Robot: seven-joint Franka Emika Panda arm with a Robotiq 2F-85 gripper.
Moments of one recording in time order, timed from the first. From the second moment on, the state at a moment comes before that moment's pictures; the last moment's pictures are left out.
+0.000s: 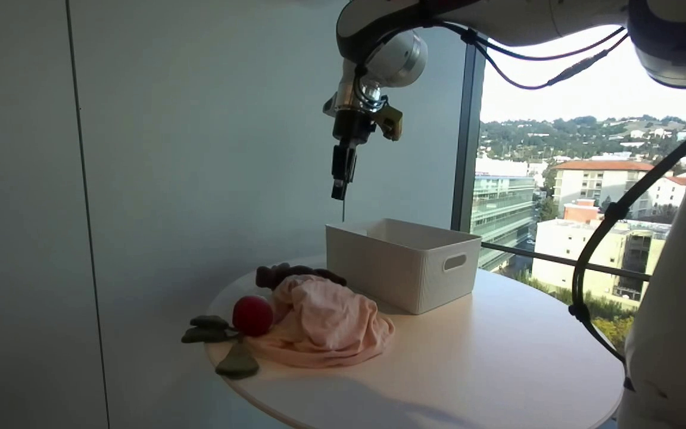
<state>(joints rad) -0.01 -0.13 0.00 -1.76 0.18 1.65 -0.67</state>
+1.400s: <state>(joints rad) 0.03 0.29 0.03 -1.78 0.04 1.85 -0.54</state>
